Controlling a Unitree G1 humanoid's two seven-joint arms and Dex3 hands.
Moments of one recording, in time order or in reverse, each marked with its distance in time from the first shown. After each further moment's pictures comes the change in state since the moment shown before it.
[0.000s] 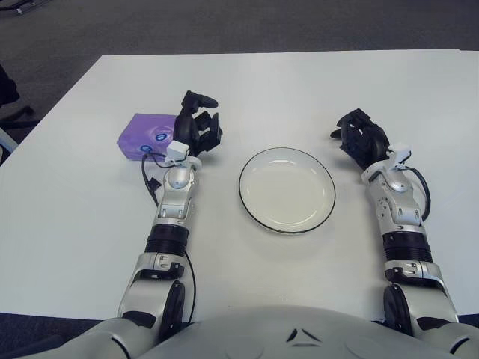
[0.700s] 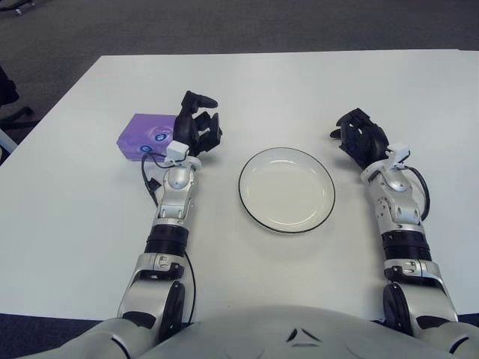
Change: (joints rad) left arm 0.003 0.000 0.001 -0.006 0.000 0.003 0.000; right arm -0.016 0.005 0.003 0.031 -0.009 -0.024 -0.008
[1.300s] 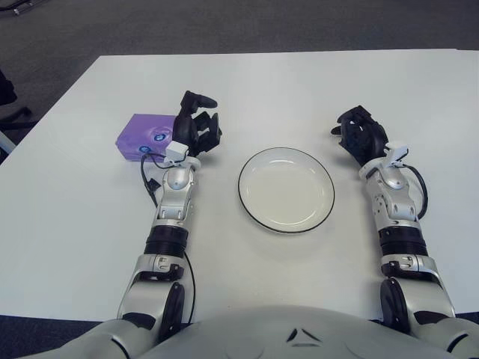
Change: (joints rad) left arm 0.008 0.000 0.000 -0.016 0.000 0.006 0.000; right arm -0.024 0.010 -0.004 0.044 -0.003 -0.041 -0.039
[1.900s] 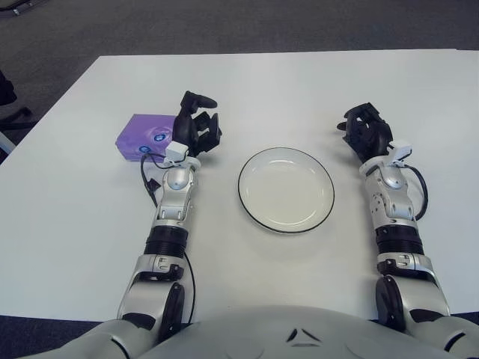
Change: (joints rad) left arm 0.001 0.000 0.000 0.000 0.000 0.000 0.000; right arm -0.017 0.051 -0.044 0.002 0.004 -0.058 -0.116
